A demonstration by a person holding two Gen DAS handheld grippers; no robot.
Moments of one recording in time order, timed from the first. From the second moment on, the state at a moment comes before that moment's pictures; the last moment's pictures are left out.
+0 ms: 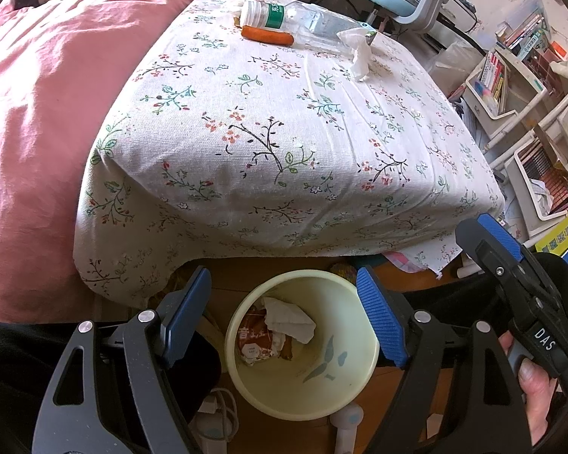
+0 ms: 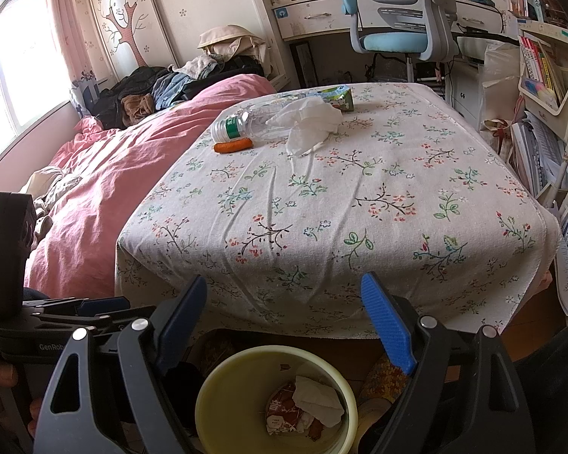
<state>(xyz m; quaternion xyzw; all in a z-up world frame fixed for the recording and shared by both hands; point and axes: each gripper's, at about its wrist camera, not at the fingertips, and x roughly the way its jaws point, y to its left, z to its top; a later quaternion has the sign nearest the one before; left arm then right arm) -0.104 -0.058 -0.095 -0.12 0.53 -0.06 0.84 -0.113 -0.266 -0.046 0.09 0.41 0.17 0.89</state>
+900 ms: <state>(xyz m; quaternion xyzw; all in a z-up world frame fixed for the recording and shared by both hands) -0.106 -0.057 -0.095 -0.12 0.53 -0.06 0.84 -0.114 -0.265 -0.046 0.09 0.41 0.17 0.89</state>
